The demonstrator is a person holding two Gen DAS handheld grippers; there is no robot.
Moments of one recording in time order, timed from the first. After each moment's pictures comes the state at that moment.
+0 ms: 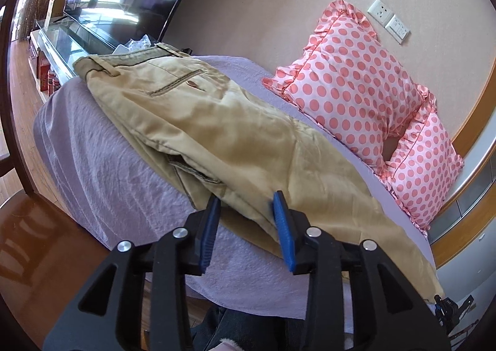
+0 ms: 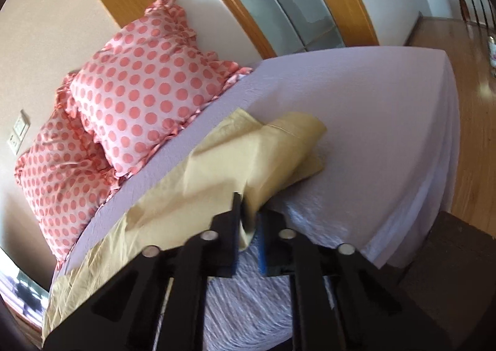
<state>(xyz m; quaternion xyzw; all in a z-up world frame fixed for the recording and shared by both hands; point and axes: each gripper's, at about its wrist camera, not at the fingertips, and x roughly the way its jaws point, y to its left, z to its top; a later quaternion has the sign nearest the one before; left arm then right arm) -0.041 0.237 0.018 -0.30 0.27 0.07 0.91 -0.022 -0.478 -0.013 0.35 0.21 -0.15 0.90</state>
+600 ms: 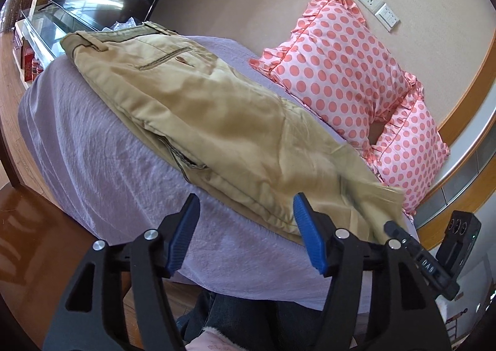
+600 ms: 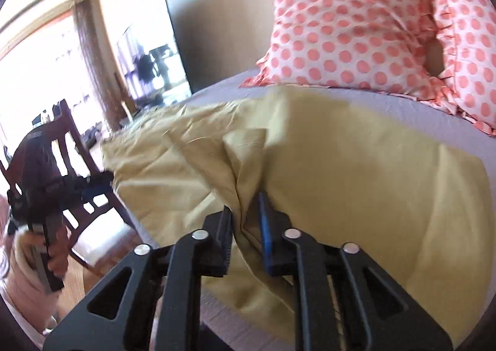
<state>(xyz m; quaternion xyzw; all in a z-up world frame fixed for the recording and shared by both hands) -0.040 0.231 0.004 -0.30 0.30 0.00 0.90 0.057 -0.113 0.037 0.00 0.31 0.37 0.87</state>
